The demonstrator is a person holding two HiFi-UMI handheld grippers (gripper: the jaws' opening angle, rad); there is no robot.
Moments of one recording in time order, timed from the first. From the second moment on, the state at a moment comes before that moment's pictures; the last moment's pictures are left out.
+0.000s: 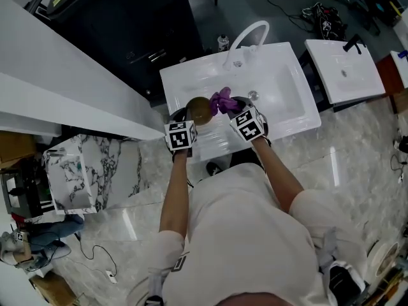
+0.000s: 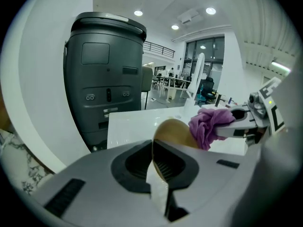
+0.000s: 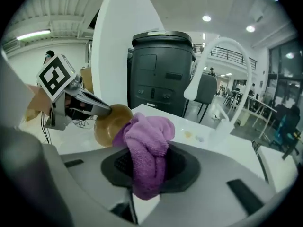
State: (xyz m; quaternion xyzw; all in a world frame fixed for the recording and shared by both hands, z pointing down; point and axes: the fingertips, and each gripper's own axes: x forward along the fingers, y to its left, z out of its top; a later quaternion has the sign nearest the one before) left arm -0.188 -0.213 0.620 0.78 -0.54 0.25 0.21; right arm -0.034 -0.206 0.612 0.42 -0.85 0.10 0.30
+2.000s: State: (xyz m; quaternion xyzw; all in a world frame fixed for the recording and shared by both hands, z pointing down) left arm -0.207 -0.184 0.655 0.75 -0.57 0.20 0.26; right arm -0.004 -0.195 0.653 0.47 -0.81 0.21 0.27
